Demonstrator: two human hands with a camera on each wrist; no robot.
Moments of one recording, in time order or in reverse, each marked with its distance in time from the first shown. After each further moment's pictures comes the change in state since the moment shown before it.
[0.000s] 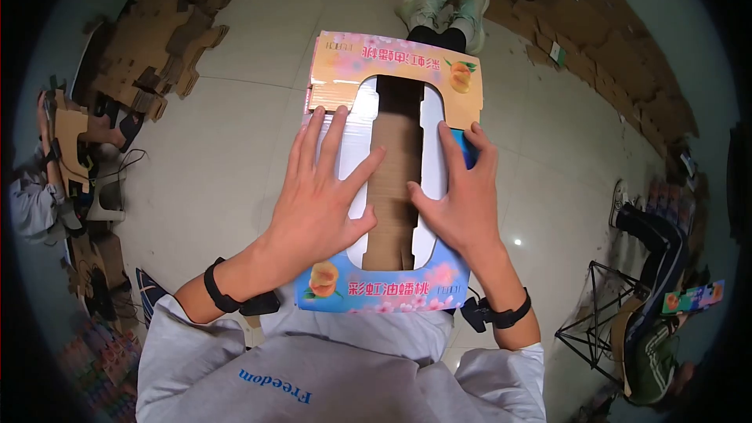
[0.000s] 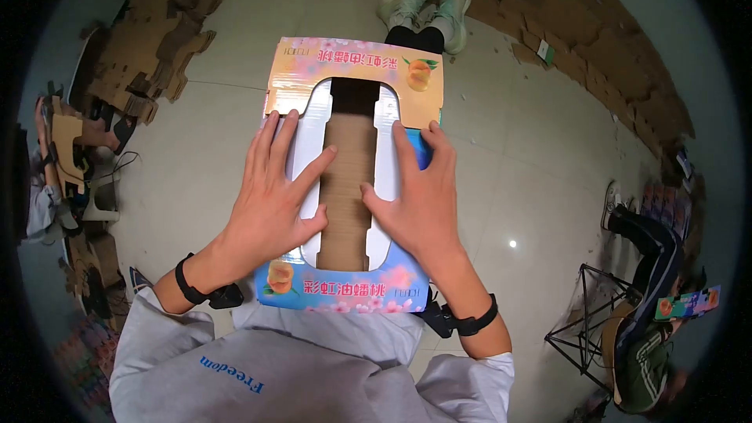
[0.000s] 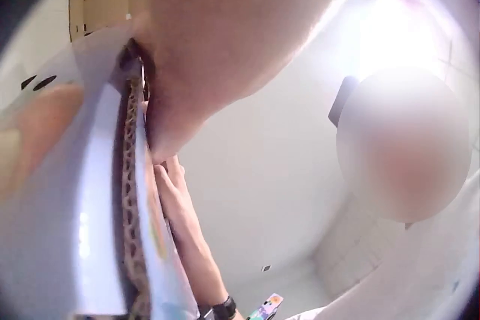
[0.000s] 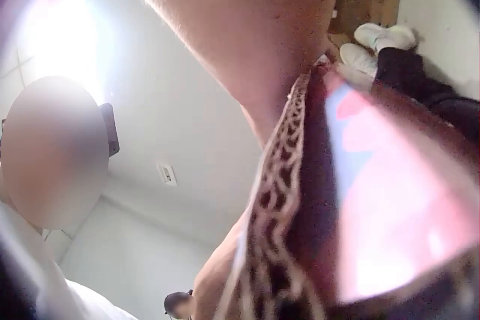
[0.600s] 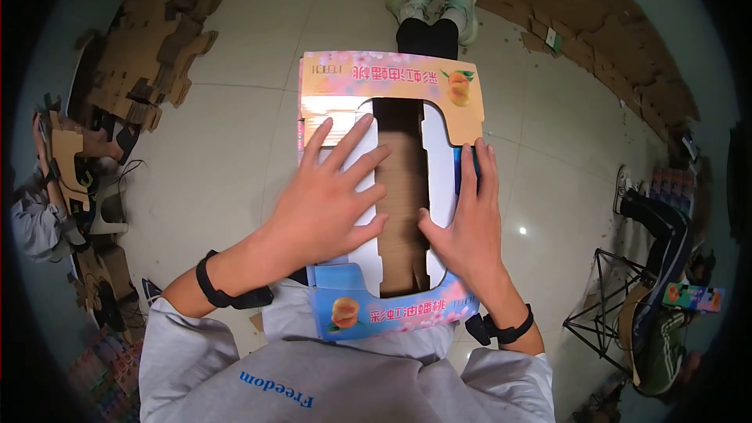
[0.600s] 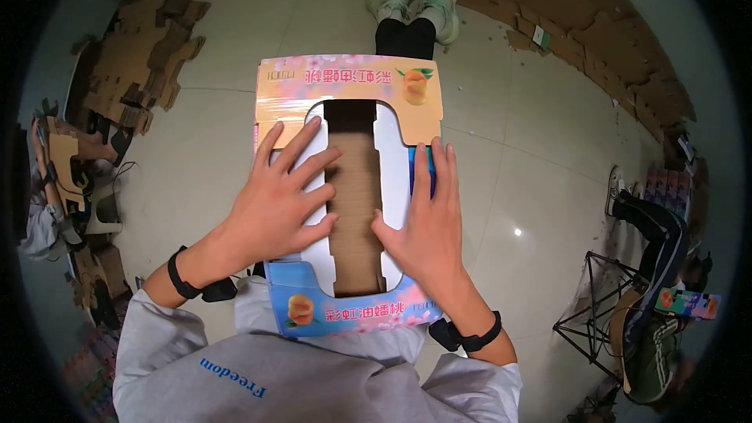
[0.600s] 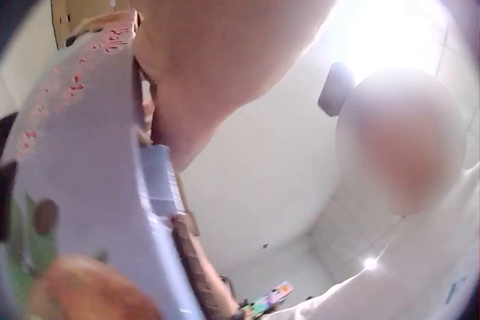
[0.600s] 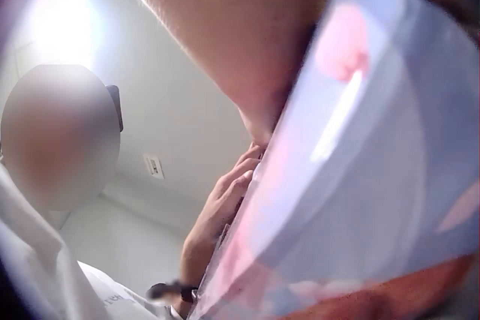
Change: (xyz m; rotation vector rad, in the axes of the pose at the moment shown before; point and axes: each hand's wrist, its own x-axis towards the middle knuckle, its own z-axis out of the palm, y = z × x) left_hand 0.023 -0.021 -0.014 -0.026 -0.205 0.262; right_hand -0.026 -0.006 0.003 -0.039 -0.036 0.071
